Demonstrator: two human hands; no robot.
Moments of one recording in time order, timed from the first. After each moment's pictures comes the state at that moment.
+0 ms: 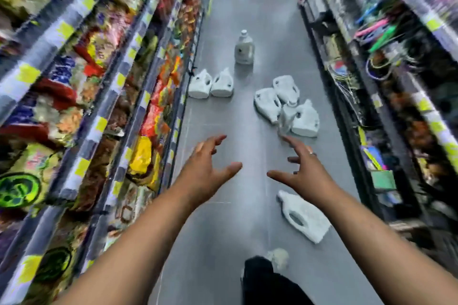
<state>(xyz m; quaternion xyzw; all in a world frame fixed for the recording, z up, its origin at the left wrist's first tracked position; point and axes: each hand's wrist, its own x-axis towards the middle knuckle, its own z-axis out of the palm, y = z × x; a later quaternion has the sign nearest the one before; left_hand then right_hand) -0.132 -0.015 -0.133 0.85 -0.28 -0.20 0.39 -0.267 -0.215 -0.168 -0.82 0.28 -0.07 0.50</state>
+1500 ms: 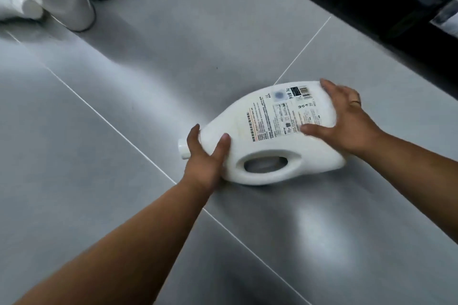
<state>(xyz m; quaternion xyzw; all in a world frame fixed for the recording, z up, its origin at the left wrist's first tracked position) -0.206 -0.352 -0.970 0.75 -0.26 -0.55 0.26 -0.475 -0.430 -0.949 -0.60 0.69 -0.08 0.39</state>
